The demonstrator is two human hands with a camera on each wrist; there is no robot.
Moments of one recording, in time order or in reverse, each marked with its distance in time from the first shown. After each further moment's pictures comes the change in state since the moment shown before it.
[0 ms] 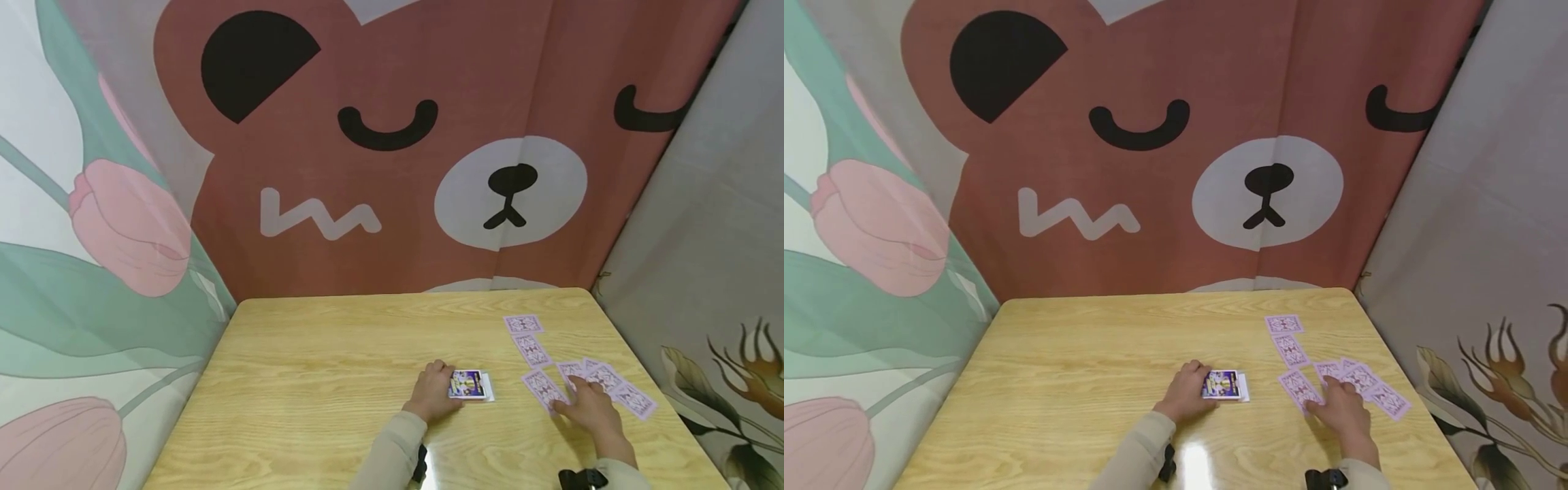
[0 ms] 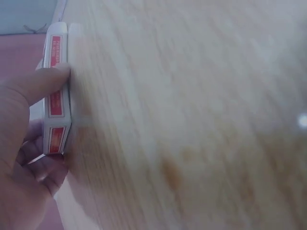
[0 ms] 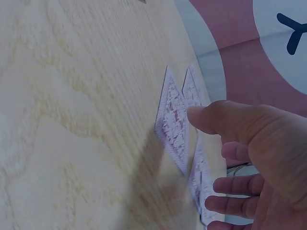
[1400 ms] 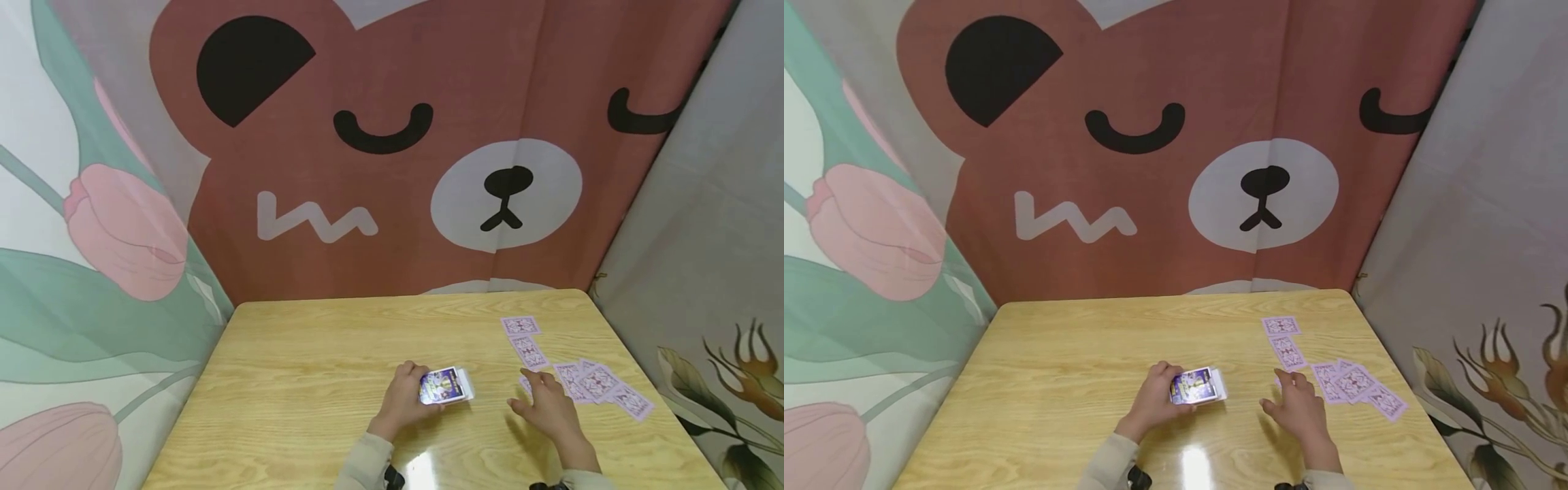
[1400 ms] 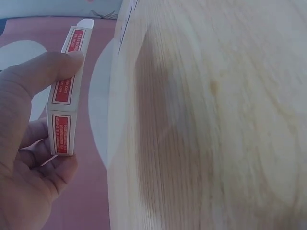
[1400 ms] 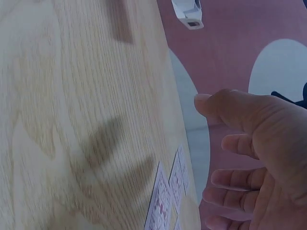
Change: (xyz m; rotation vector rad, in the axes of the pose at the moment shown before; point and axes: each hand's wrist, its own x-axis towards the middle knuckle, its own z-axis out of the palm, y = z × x) left_hand -0.039 -0.010 -0.057 -0.188 0.157 -0.036; right_hand -0.018 -0.069 0.022 -0.002 0.182 -0.251
